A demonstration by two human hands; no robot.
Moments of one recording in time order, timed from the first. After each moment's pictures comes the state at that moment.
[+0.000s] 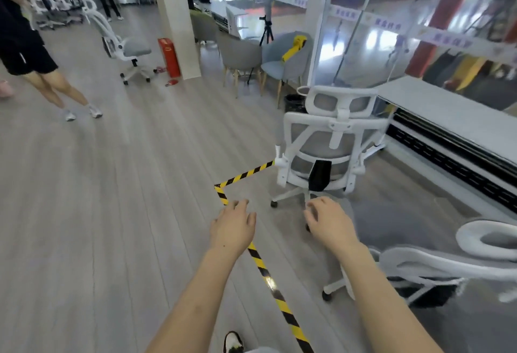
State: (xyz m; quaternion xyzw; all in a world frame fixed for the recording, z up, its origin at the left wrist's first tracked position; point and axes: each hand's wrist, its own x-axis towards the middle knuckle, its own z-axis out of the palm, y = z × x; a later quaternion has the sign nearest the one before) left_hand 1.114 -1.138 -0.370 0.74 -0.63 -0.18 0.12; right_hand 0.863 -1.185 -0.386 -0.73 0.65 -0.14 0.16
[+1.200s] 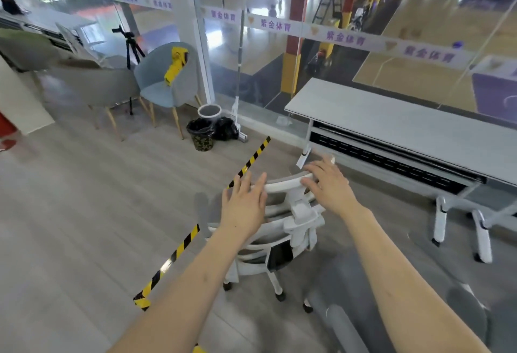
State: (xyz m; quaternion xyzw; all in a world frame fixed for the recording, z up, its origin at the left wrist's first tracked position) left_hand 0.948 -1.797 -0.345 0.50 -0.85 -0.16 0.09; right_hand 0.689 -1.756 -0.351 -0.63 0.75 -0.19 0.10
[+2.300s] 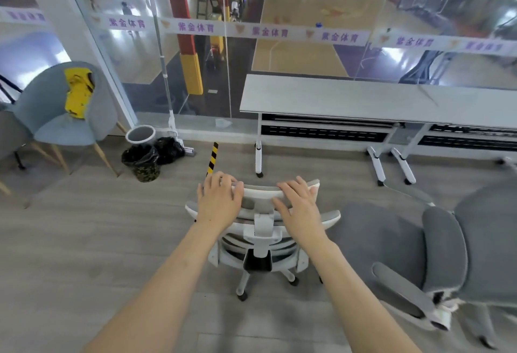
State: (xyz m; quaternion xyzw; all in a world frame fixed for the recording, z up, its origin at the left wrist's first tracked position) left_hand 1.100 -2.037 -0.371 0.33 -0.90 -0.21 0.16; right_hand 0.975 -1.848 -0.384 -0.42 0.83 -0.37 -0.04
